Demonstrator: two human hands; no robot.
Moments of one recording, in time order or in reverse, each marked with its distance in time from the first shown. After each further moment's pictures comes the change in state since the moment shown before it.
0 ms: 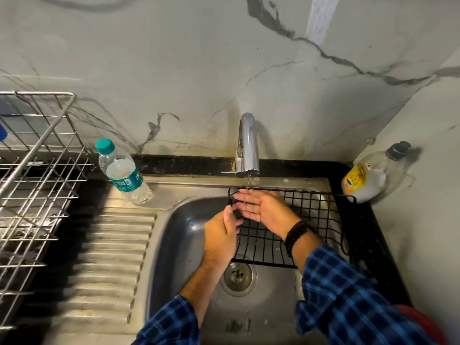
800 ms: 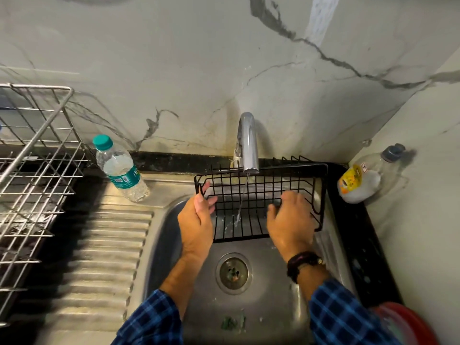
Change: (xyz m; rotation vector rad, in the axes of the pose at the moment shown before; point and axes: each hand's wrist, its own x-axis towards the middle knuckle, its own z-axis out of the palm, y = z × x) left_hand 0.017 0.010 -0.033 -0.134 0.280 0.198; right_hand -0.052 0.015 -0.004 -1.367 0.820 -0.309
